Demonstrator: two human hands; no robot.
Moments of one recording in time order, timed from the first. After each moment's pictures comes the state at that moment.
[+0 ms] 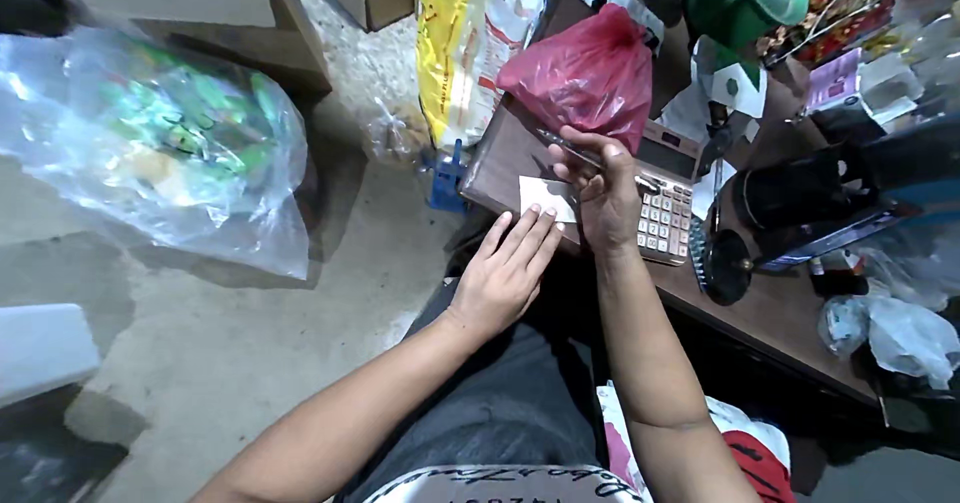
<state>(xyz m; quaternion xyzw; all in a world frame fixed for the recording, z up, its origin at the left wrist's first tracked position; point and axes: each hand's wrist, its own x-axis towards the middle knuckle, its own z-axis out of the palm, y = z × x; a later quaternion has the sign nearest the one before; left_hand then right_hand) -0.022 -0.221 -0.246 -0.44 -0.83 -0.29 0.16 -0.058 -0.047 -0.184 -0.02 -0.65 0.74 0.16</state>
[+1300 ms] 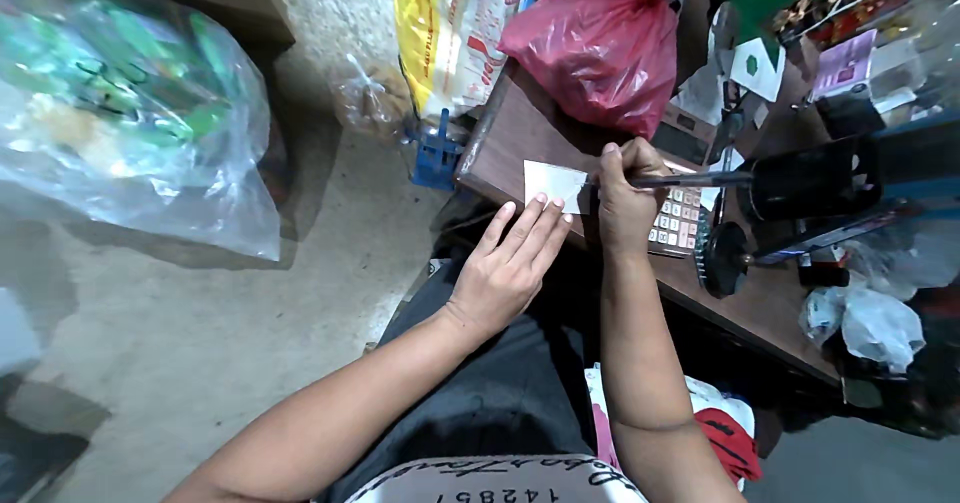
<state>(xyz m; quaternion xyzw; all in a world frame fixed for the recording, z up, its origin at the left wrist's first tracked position) -0.019 -0.219 -0.246 -0.43 -0.84 -0.28 0.17 -0.055 -0.043 -0.194 -0.05 -0.78 0.54 0.30</state>
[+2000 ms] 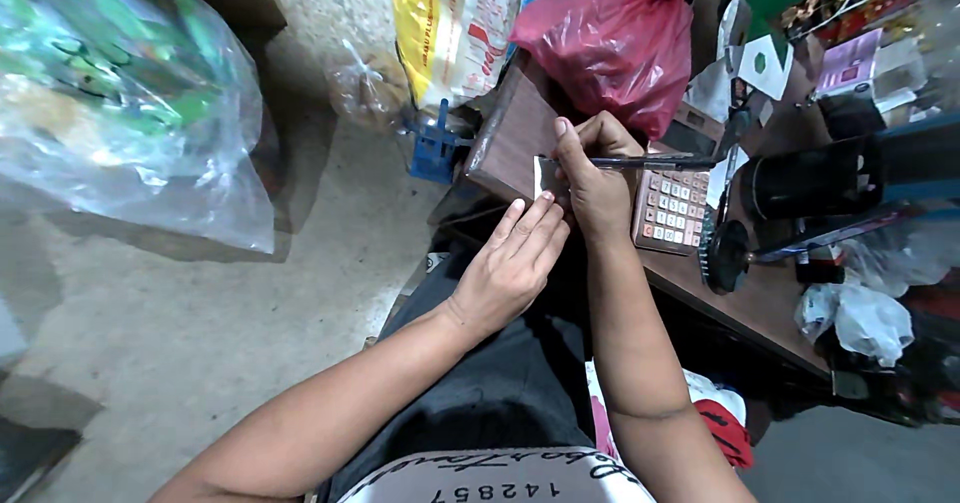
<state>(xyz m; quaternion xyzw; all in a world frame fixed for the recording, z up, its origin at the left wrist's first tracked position) -0.023 -0.224 -0.248 -0.44 -0.81 -0.34 0.17 -0.077 -0.080 -0.190 -0.01 -0.78 0.58 0.23</state>
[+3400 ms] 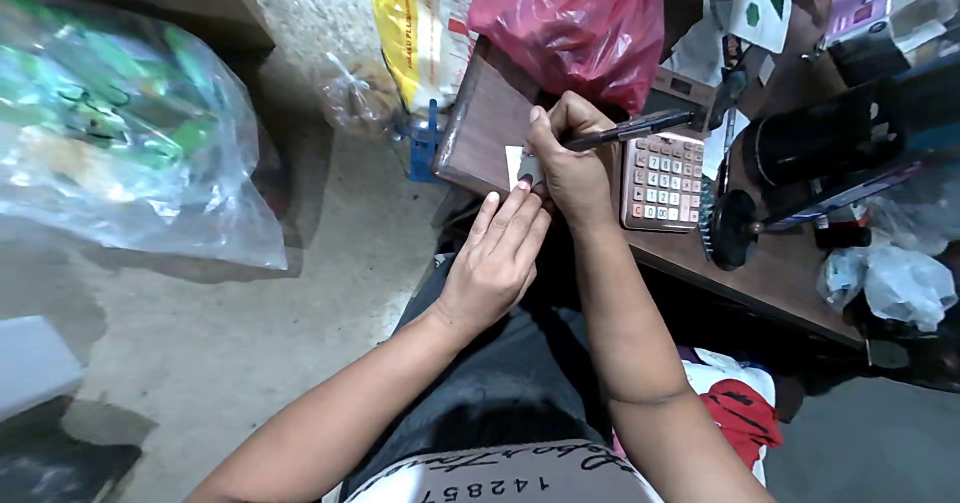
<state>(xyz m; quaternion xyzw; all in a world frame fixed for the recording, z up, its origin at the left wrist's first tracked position) -0.022 -0.221 -0.249 -0.43 -0.81 -0.35 0.18 -0.081 -0.075 -0.196 0.01 -0.78 0.57 0.25</state>
